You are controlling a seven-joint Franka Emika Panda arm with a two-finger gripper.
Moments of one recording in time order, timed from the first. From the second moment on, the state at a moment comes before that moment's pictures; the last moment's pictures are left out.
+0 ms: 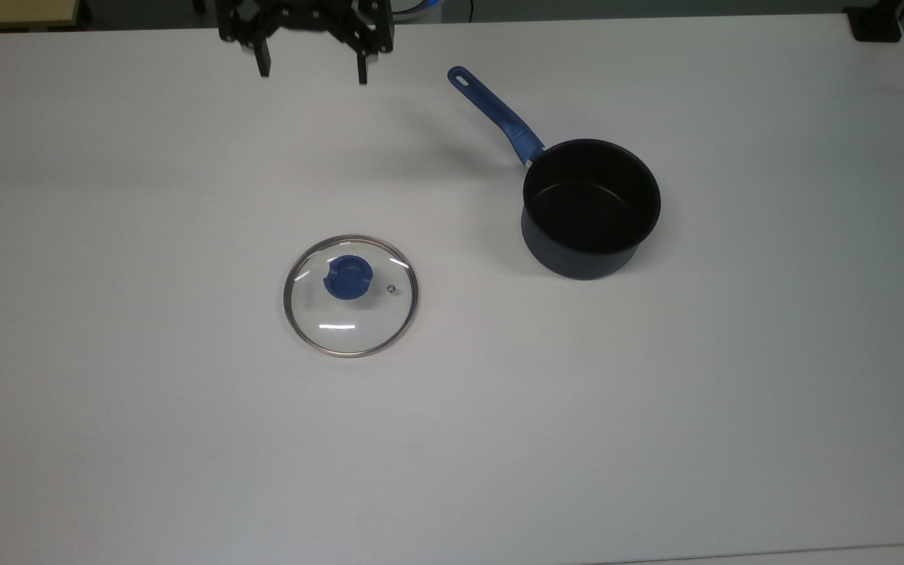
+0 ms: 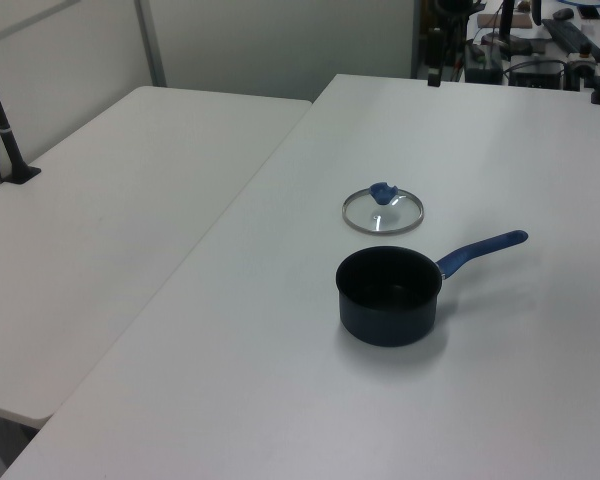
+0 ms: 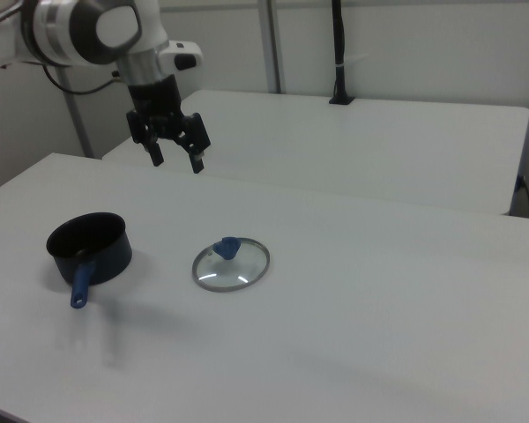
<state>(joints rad) 0.01 0.08 -0.02 -1.58 -0.05 1.70 0.01</state>
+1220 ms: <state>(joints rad) 0.00 0.46 -0.01 -1.59 -0.05 2.05 0.18</state>
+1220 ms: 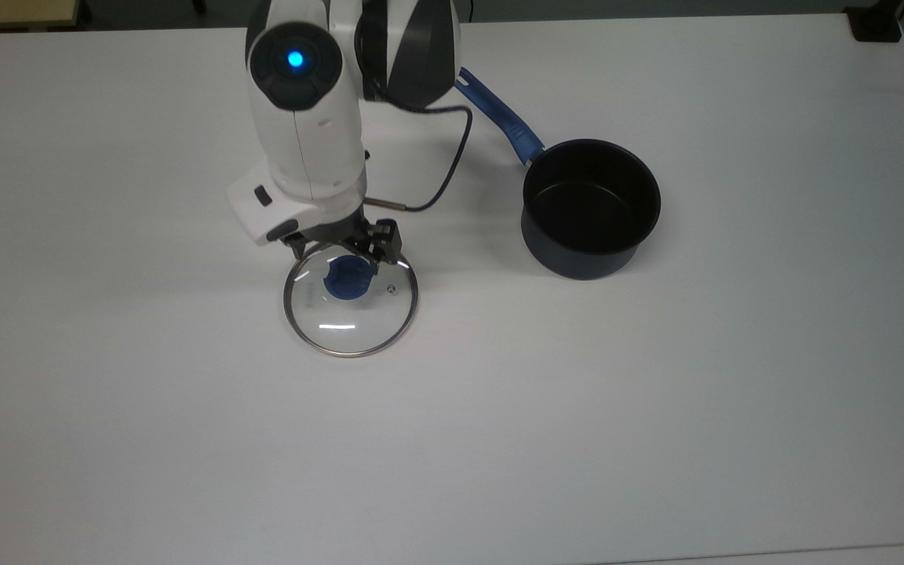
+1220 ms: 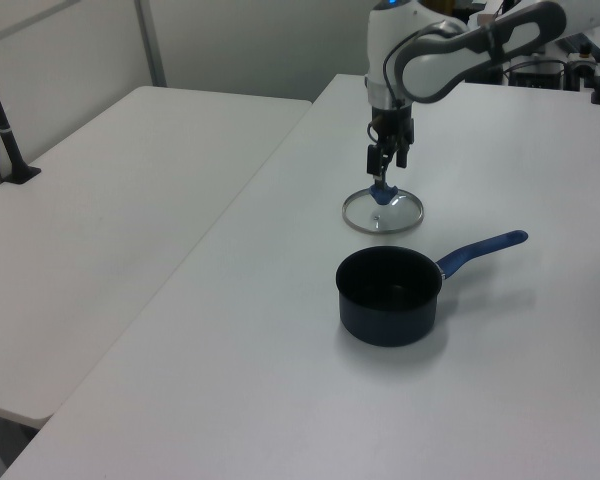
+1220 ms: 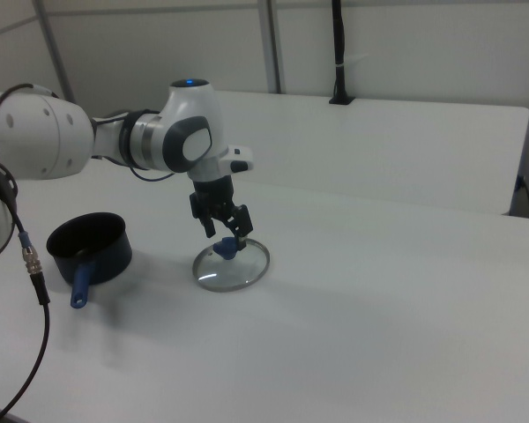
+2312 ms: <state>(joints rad) 0.00 0.47 0.02 -1.57 -0.05 2.14 0.26</state>
